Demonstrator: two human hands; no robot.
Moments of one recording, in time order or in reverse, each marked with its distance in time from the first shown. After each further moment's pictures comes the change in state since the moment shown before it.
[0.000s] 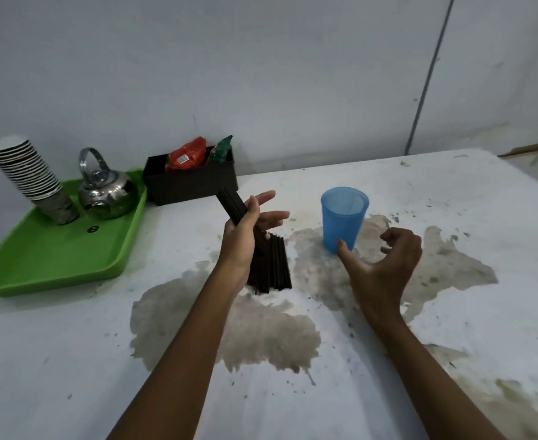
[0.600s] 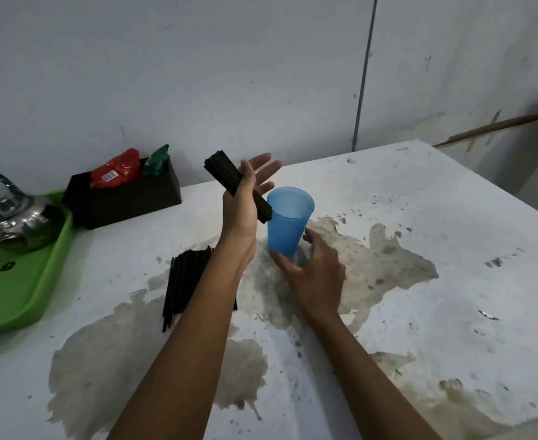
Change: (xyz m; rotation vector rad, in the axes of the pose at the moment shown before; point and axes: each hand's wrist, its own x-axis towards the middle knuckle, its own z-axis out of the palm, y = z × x) left_hand 0.055 0.006 0.110 -0.078 -0.067 0.106; right_hand 0.010 0.013 0.025 -0.160 -0.280 0.265
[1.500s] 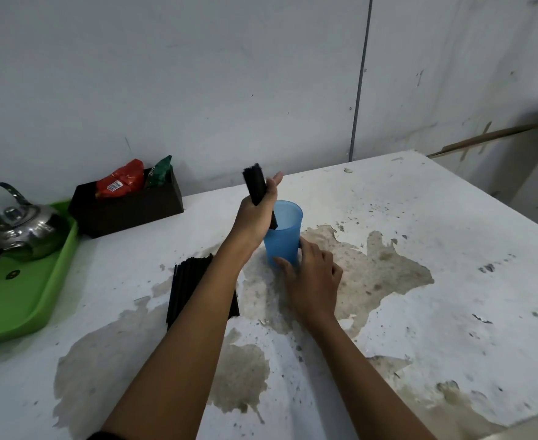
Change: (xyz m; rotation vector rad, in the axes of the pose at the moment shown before) left_hand 0.010 -0.006 0.000 0.459 -0.162 -0.098; right_hand -0.001 -0.002 0.001 -0.184 -0.082 -0.083
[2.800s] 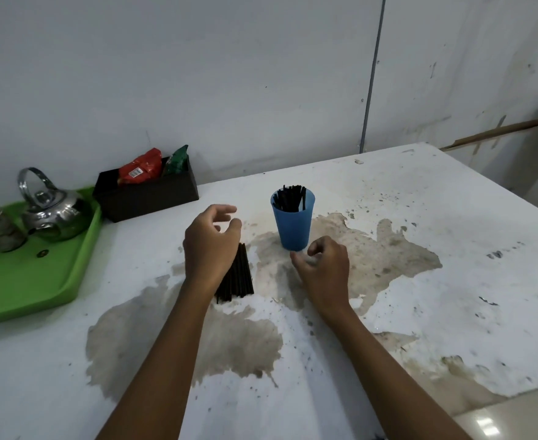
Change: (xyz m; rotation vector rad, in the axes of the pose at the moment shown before) left_hand -0.075 -0.036 -0.068 0.446 0.474 0.042; right_hand -0.016 0.006 -0.008 0.338 0.042 -0.030
